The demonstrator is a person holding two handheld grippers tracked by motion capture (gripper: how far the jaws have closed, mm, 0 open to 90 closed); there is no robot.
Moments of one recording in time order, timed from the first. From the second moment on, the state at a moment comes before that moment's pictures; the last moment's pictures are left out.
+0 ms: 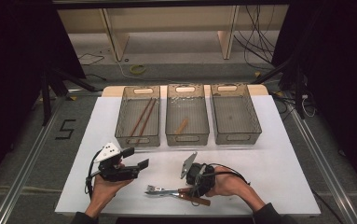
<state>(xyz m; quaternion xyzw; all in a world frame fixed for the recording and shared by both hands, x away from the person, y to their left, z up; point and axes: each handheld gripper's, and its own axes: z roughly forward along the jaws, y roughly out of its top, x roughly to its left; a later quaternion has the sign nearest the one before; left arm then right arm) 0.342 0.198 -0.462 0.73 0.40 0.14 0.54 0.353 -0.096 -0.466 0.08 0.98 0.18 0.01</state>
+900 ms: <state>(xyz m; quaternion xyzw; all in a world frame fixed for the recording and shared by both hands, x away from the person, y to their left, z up) 0.340 0.197 -0.463 0.73 0.40 0.15 0.54 0.348 -0.095 -0.467 0.03 0.98 0.18 0.03</state>
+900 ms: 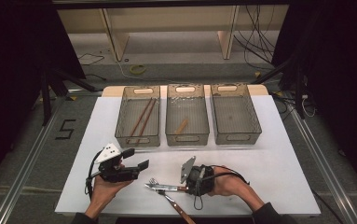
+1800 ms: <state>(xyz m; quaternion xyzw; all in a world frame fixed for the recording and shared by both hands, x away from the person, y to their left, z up) 0.337 0.203 -0.459 0.71 0.40 0.17 0.55 0.361 -0.114 -0.452 0.12 0.96 0.24 0.03</state>
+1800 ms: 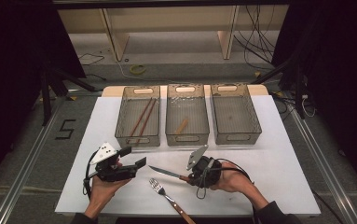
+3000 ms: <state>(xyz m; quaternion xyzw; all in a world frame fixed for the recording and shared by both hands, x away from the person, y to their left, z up) 0.338 0.203 -0.460 0.71 0.40 0.17 0.55 0.419 -0.193 -0.397 0.29 0.89 0.34 0.10</state>
